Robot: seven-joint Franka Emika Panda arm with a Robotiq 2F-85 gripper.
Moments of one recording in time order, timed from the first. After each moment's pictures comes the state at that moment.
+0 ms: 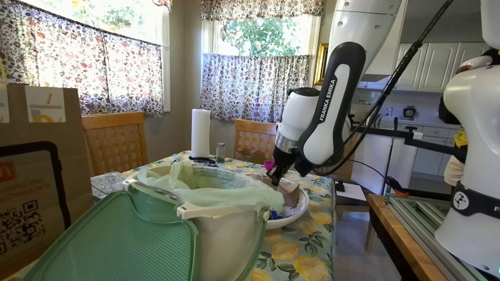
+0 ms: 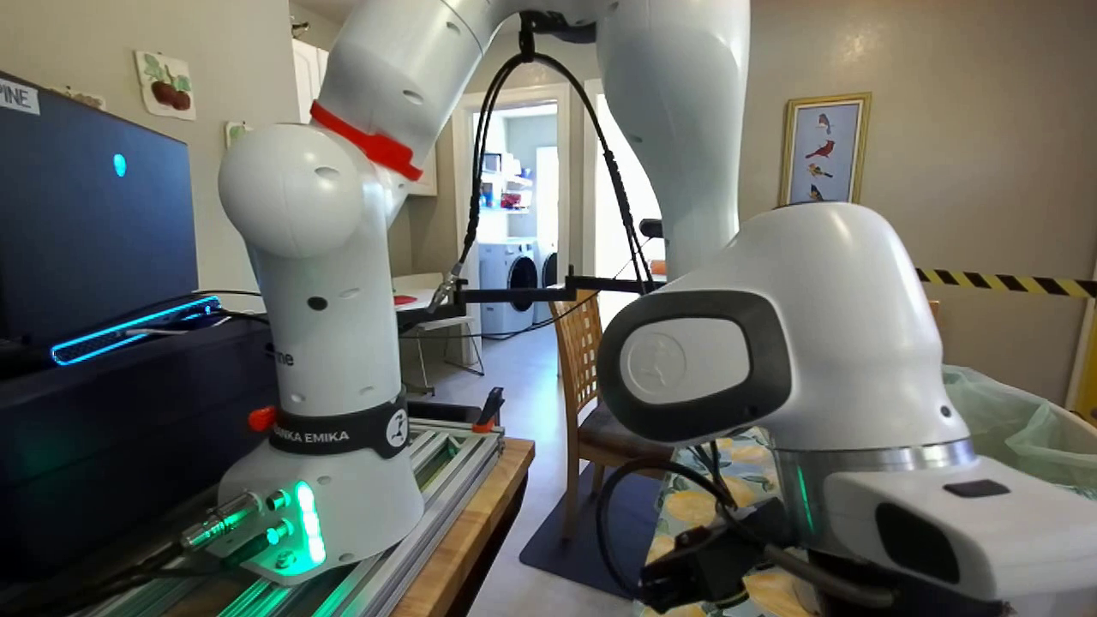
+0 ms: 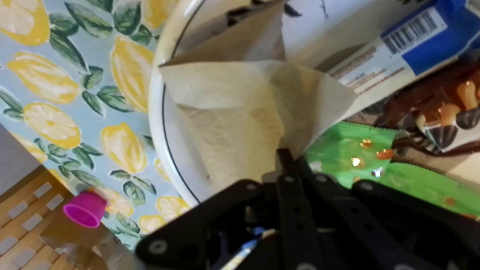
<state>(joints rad) 0.48 0.54 -0.73 -2.59 0.15 3.28 0.21</state>
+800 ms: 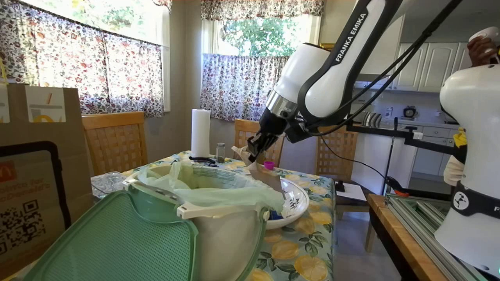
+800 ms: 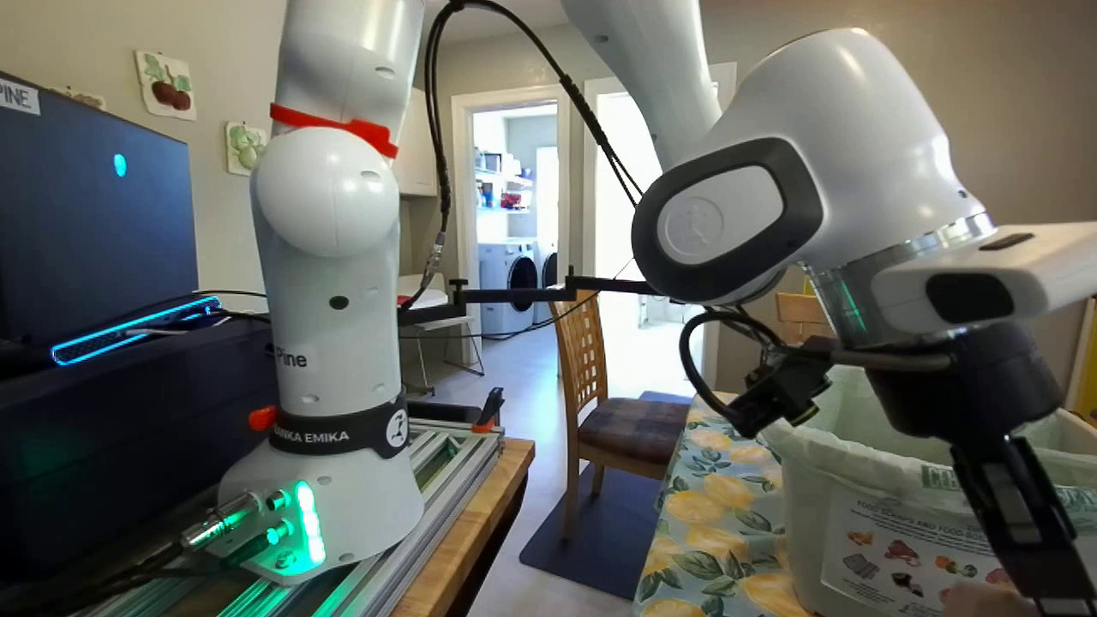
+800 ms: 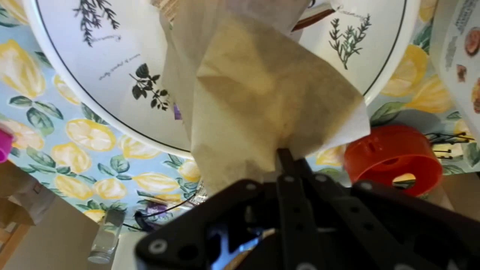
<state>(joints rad) 0.72 0.22 -0.88 -2.62 0.12 3.23 0.19</state>
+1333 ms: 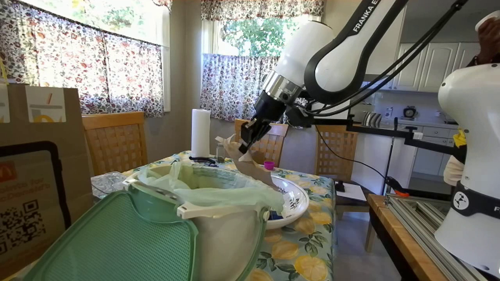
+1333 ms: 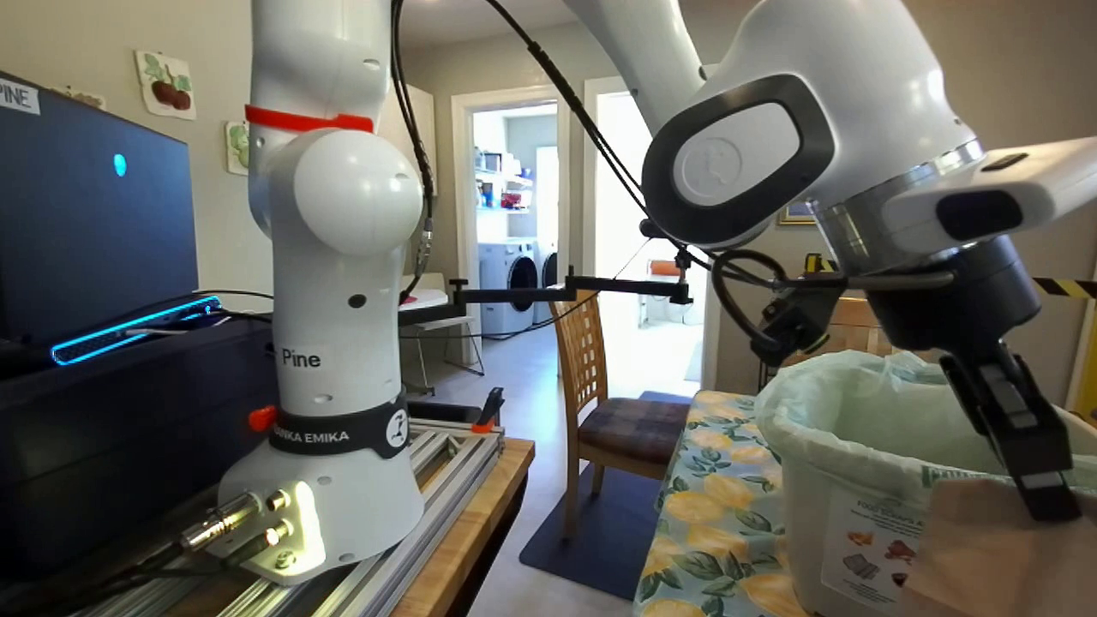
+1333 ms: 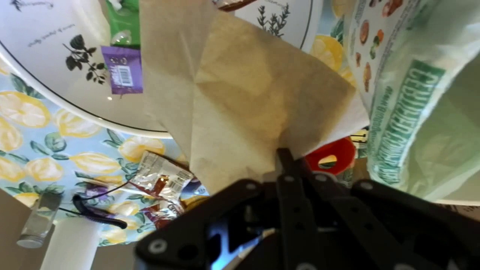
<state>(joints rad) 0.91 0.07 -1.04 -2.62 0.03 3.16 0.18</state>
